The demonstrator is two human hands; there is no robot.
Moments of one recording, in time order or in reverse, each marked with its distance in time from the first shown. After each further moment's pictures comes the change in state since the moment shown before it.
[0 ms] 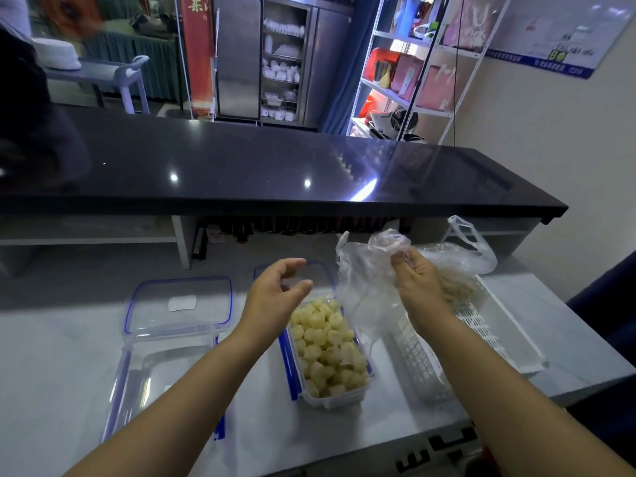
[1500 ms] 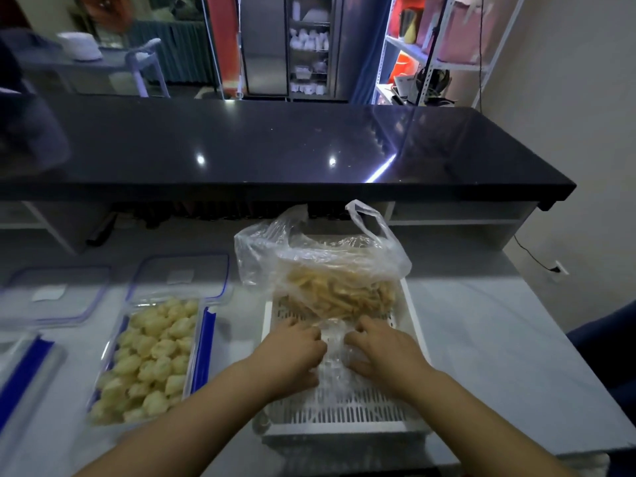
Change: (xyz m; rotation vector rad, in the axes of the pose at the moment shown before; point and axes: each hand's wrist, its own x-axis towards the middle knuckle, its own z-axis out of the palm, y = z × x) left_hand 0.044 -0.003 0.330 1.343 -0.659 0.311; right_hand 0.100 0.161 -0.259 -1.231 -0.836 -0.299
